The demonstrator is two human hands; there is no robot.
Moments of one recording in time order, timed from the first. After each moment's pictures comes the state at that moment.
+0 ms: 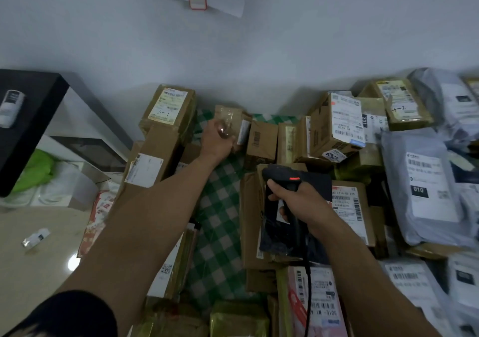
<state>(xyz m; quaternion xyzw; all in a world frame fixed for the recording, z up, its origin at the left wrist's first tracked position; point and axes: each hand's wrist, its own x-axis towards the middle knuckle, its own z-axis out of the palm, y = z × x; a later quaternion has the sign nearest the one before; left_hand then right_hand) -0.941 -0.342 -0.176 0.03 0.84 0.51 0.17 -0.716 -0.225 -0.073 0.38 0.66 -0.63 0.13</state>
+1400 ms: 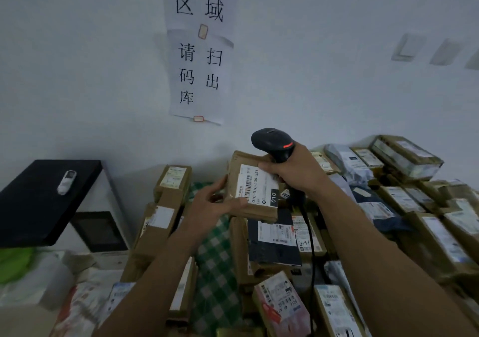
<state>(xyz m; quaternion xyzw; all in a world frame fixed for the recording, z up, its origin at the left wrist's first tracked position) -0.744 -0.476 0.051 0.24 0.67 0.65 0.26 -0.666 -0.264 0.149 0.18 0.86 -0.45 -0.16</state>
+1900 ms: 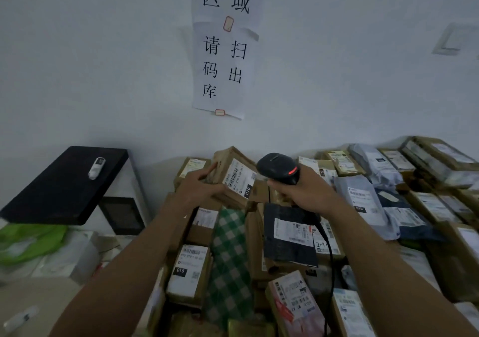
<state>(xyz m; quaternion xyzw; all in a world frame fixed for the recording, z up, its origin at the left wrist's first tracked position) -0.820 -0.510 0.033 0.19 0.81 0.53 0.18 -0.656 -0.277 0.111 0.10 0.88 -0.46 -0.06</state>
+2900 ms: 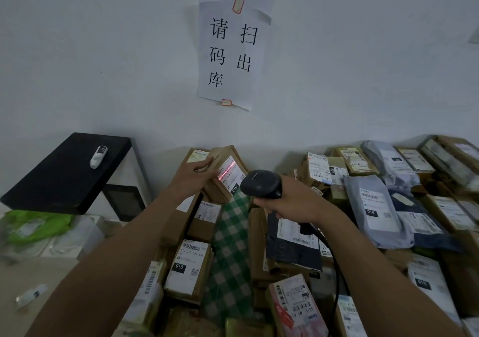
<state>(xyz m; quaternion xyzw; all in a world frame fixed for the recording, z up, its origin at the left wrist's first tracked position) -0.868 -0.505 0.004 0.14 0.82 0.52 0.17 -0.680 -0.290 0.094 0.04 0.91 -0.40 0.07</state>
